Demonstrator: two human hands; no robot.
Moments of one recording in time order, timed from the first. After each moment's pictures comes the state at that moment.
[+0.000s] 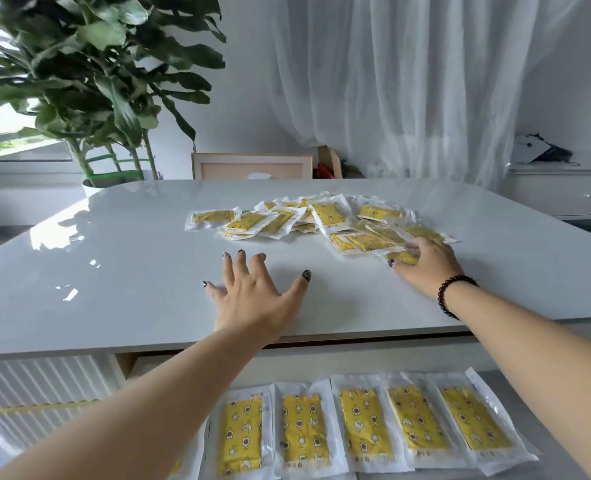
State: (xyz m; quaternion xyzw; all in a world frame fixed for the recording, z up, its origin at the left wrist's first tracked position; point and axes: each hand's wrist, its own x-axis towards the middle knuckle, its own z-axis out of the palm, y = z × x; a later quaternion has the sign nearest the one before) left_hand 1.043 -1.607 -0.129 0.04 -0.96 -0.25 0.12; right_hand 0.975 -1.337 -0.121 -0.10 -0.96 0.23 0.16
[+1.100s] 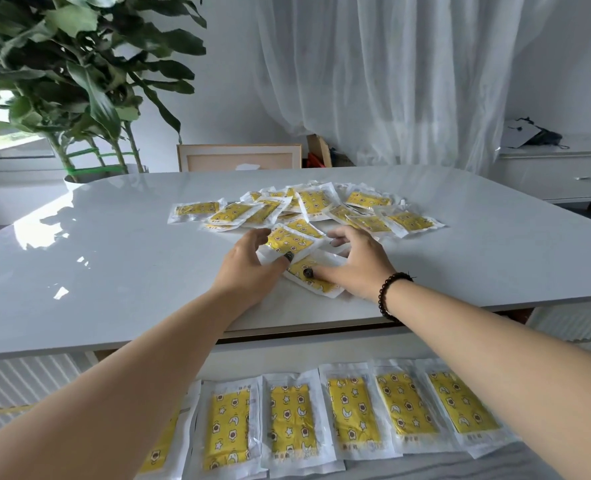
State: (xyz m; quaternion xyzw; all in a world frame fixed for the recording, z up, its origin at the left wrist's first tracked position) left_hand 1.002 -1.607 -0.127 -0.05 -0.87 -0.47 0.15; right_hand 1.005 -1.417 -0.119 0.09 -0.90 0.39 0.15
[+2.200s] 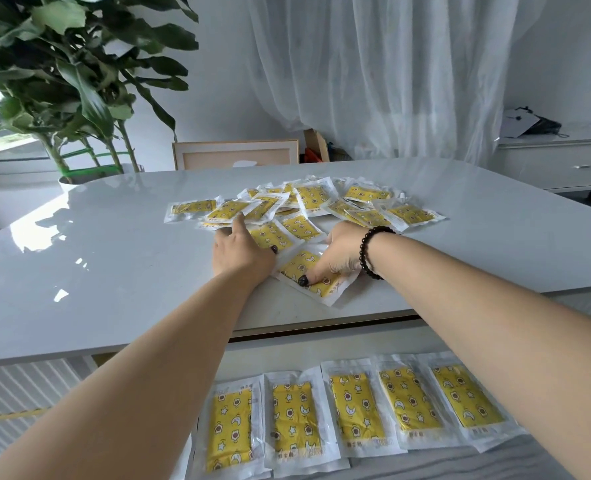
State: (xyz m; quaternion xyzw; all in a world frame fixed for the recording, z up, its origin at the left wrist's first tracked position) left_hand 0.974 -1.598 -0.119 0.11 -0.93 -0.34 0.13; right_hand 0.996 -1.439 -0.072 0.01 -0.97 0.20 -0.10
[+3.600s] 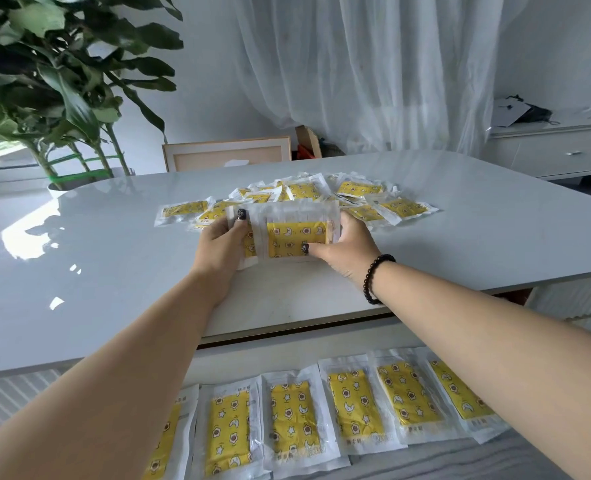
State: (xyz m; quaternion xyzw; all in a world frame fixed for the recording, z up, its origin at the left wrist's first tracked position) left_hand 0.982 -1.613 -0.114 -0.03 -0.68 -0.72 0.12; right_hand 0.990 -1.429 -0.119 0.03 -0.83 0.55 0.12
